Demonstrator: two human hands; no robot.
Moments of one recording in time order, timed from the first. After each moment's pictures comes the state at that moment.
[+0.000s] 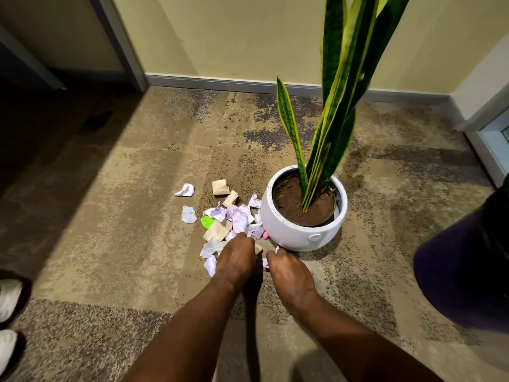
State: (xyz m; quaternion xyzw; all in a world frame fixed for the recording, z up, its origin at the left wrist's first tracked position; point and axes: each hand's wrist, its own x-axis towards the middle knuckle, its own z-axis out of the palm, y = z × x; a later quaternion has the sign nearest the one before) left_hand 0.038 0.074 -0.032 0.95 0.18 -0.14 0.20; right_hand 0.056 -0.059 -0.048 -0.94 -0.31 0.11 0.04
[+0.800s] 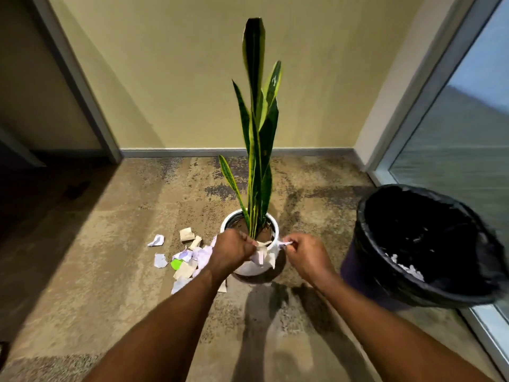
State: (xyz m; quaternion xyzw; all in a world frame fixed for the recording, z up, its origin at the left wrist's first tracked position) left_hand 0.055 -0.003 0.149 0.86 0.18 -0.07 0.48; right_hand 0.084 -0.187 0.135 -0.93 -0.09 0.05 0.34
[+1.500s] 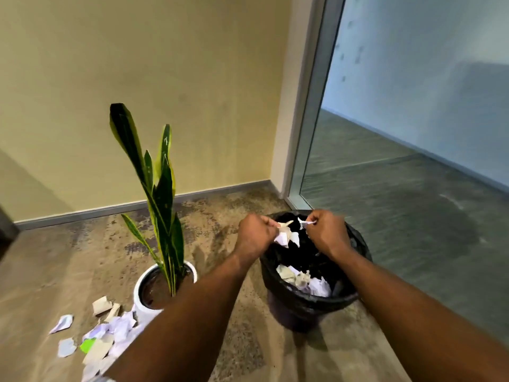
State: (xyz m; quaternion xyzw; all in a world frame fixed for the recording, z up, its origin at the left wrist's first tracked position) left_hand 0.135 -0.232 0.264 0.86 -0.01 0.00 0.52; right_hand 0.135 -0.403 0.268 -0.93 0.13 -0.09 0.33
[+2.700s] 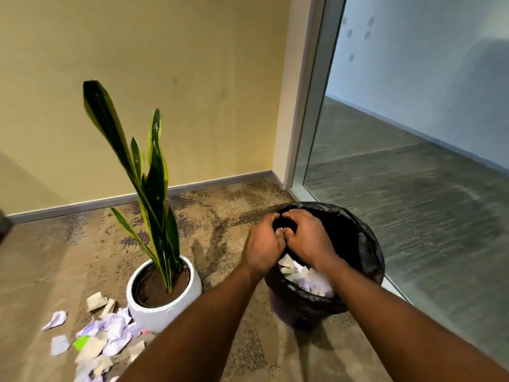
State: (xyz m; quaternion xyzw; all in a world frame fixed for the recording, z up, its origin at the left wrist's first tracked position) left_hand 0.143 -0.247 0.208 0.89 -0.06 0.05 0.46; right_hand 0.148 -0.368 0.219 -0.95 -0.04 -0.11 0.29
